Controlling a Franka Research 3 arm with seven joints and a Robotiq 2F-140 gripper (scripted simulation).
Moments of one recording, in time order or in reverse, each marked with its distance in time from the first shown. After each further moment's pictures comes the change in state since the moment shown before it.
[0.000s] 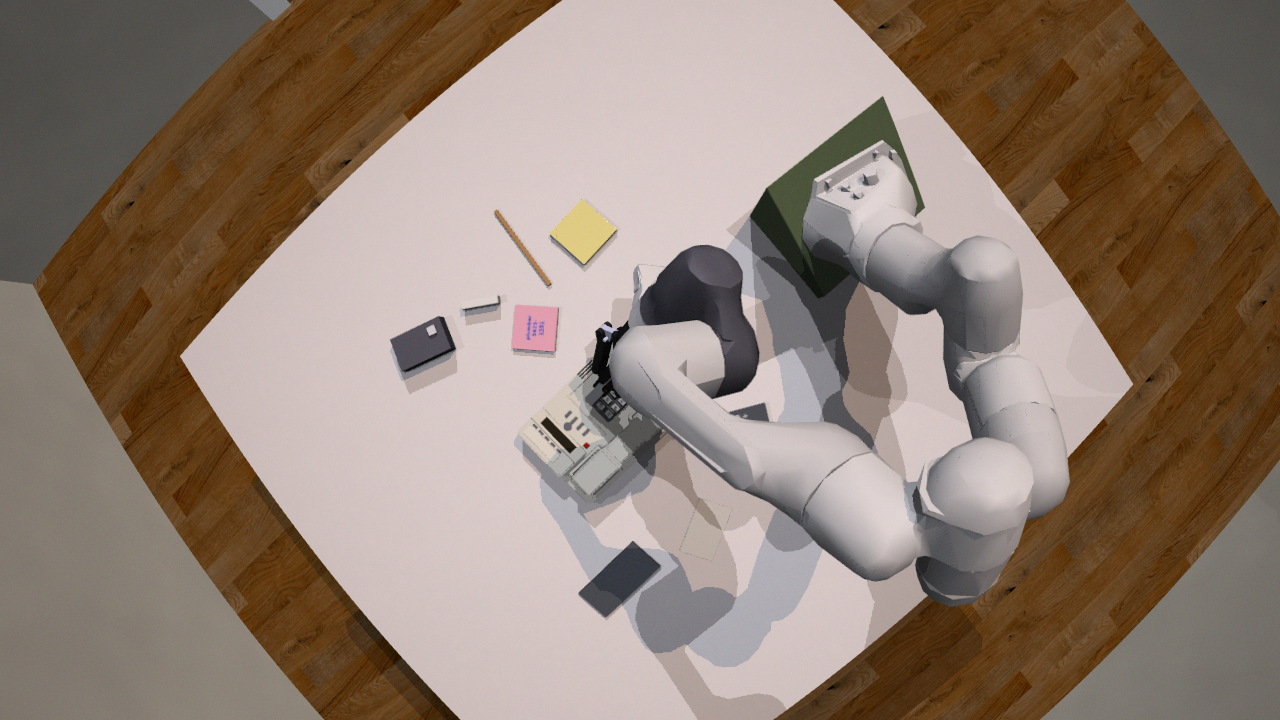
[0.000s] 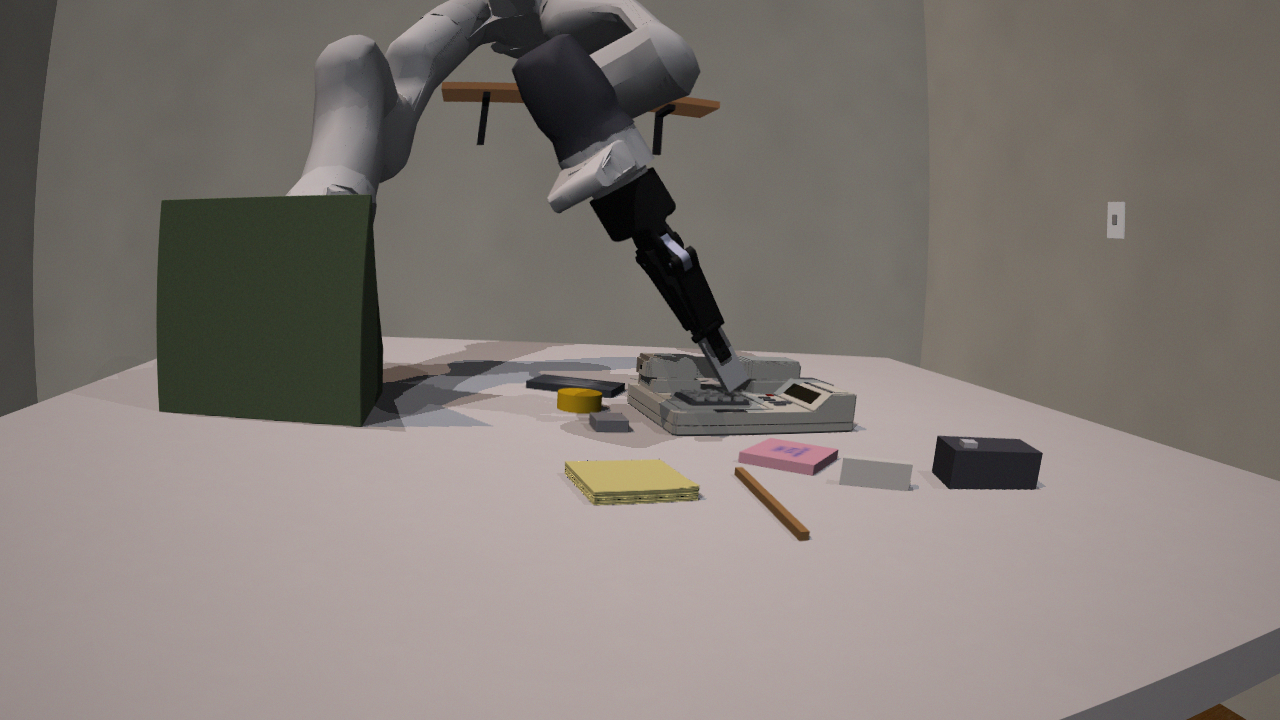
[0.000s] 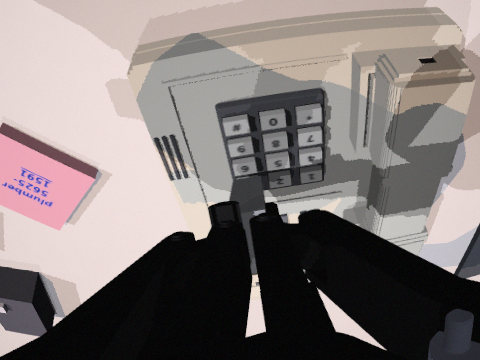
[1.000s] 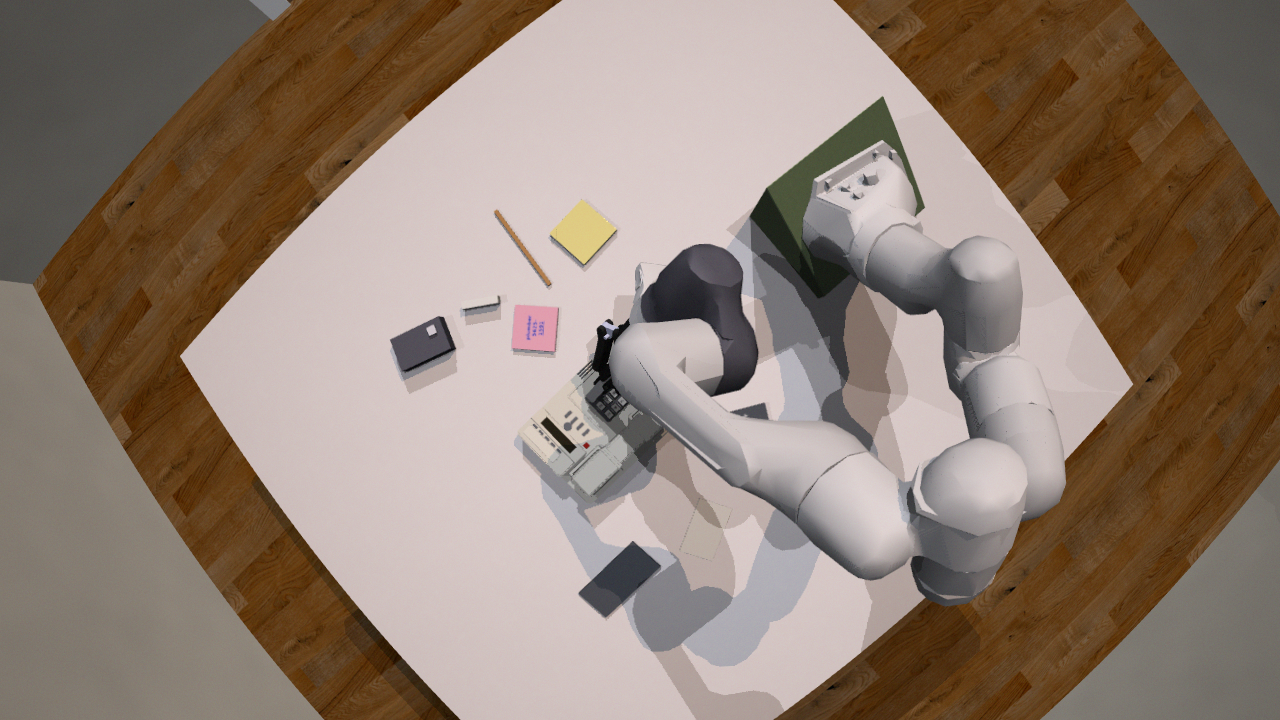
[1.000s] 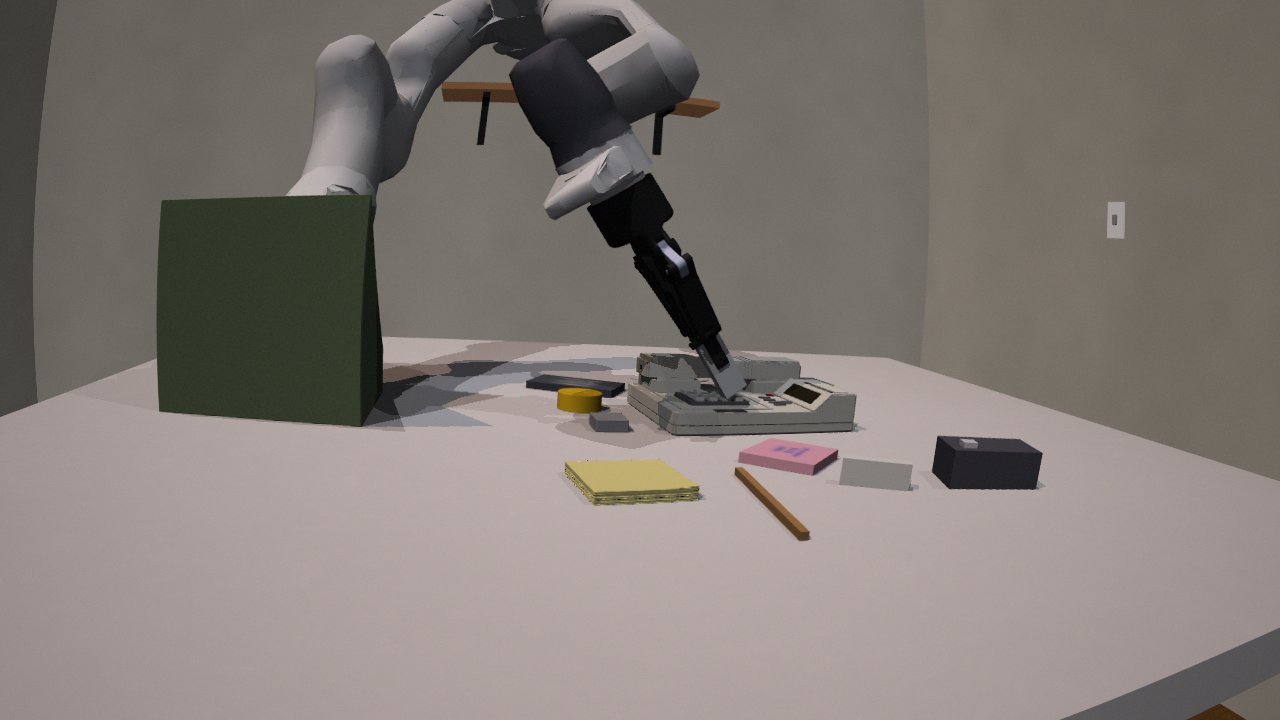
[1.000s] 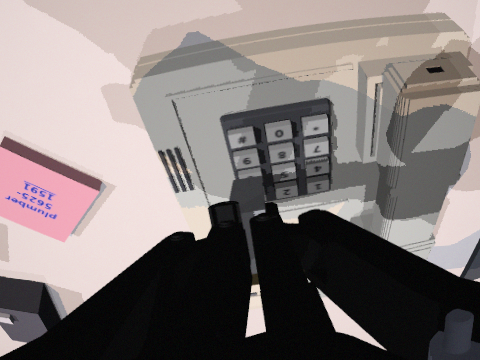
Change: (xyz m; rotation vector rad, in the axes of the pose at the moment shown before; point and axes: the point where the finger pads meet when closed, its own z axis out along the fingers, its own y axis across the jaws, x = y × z) arm 0.006 -0.002 0.004 0.005 0.002 0.019
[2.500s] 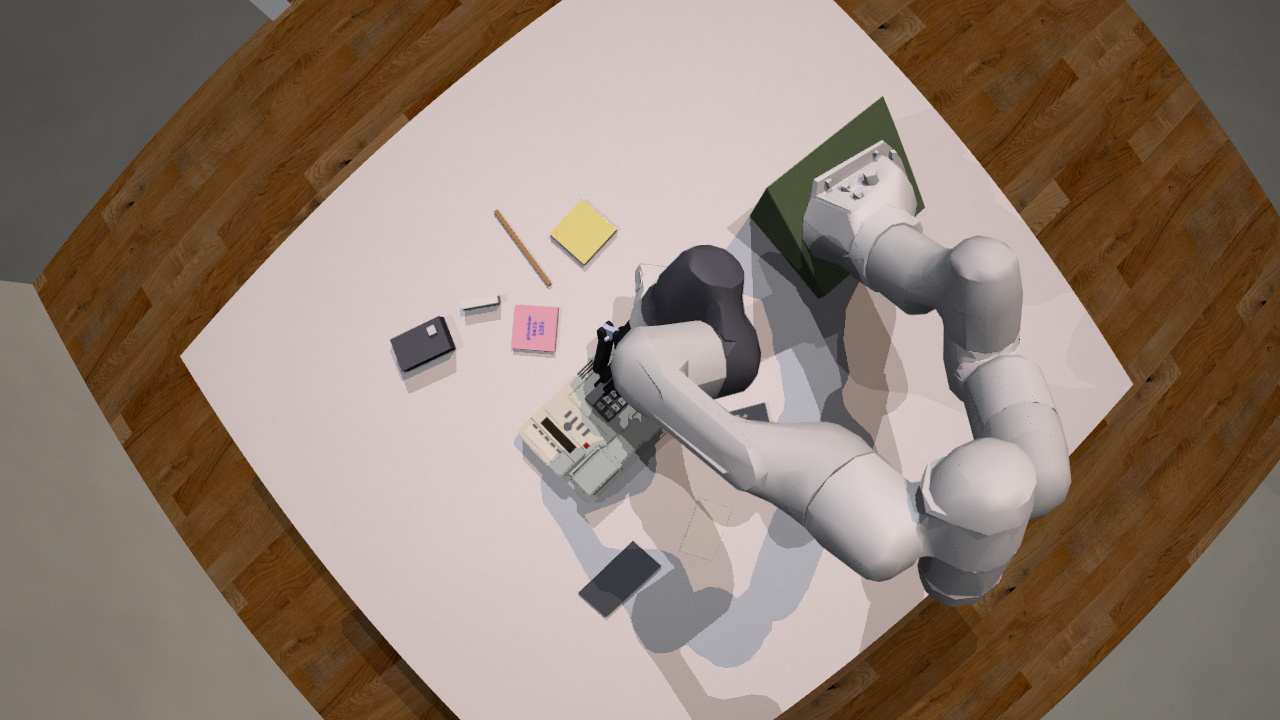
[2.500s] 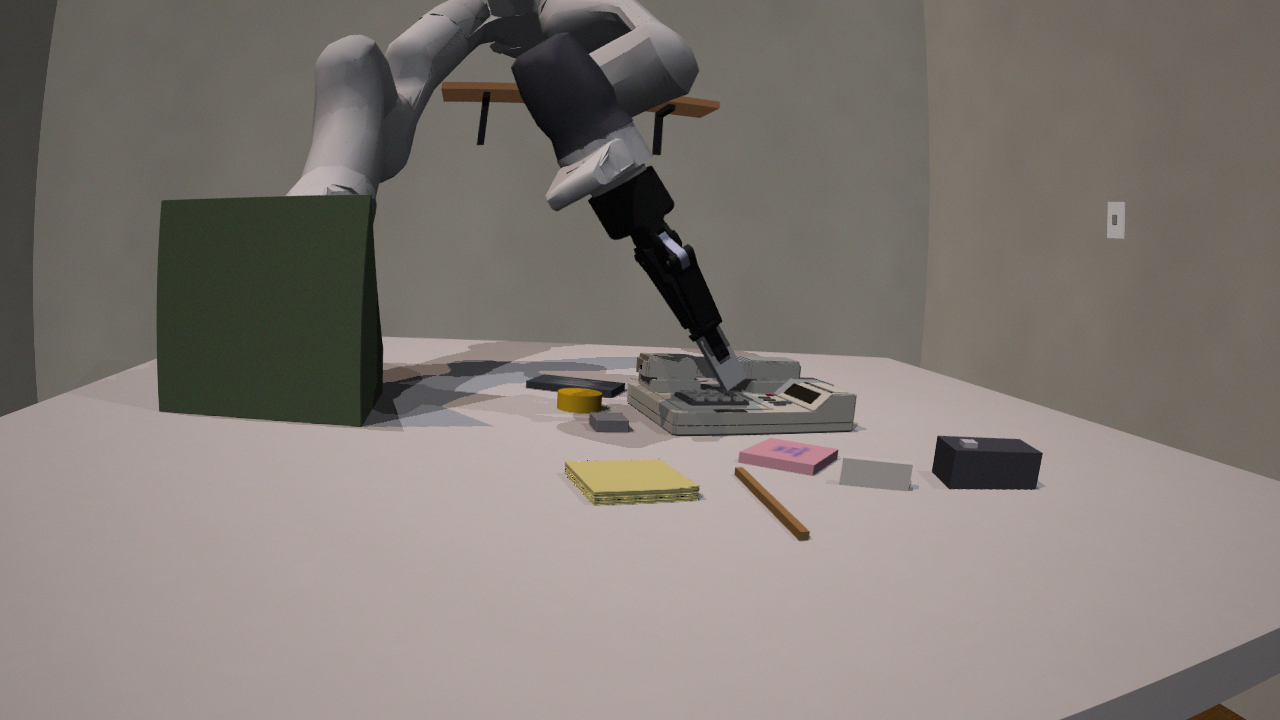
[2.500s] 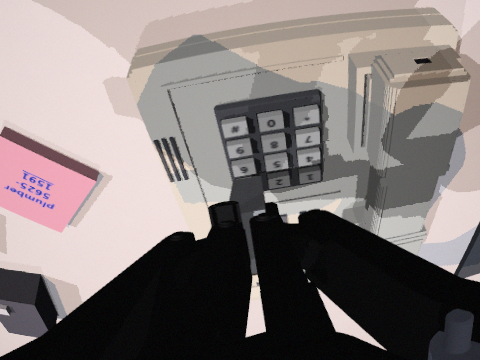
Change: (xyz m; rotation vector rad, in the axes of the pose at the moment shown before) arm -0.005 0.003 -0.006 -0.003 0.002 -0.009
